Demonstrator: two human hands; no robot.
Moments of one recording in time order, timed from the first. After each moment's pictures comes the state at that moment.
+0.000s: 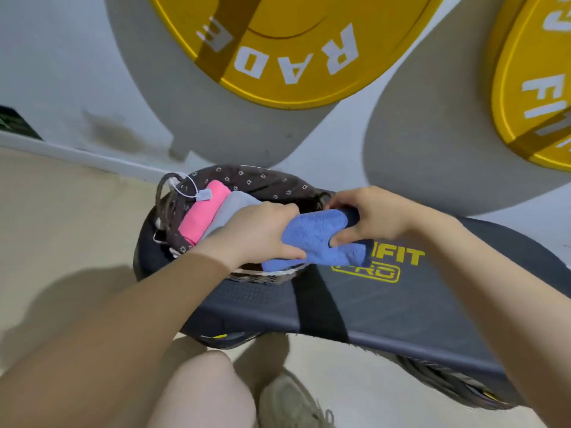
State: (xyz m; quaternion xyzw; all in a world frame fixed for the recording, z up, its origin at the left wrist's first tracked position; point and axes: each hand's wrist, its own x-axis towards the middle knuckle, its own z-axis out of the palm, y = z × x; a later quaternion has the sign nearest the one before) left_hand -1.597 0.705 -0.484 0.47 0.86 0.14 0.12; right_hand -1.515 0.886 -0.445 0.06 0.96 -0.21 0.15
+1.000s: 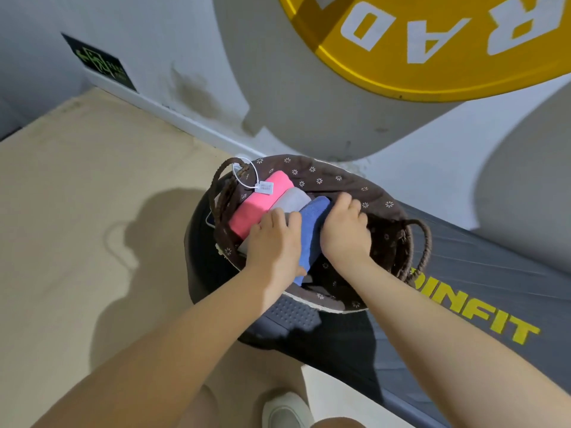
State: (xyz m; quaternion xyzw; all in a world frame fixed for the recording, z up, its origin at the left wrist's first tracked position) left_hand -1.638 0.689 -0.568 0.21 0.98 -0.02 0.05; right_hand -1.645 0.804 -0.591 0.23 0.95 -0.21 0.06
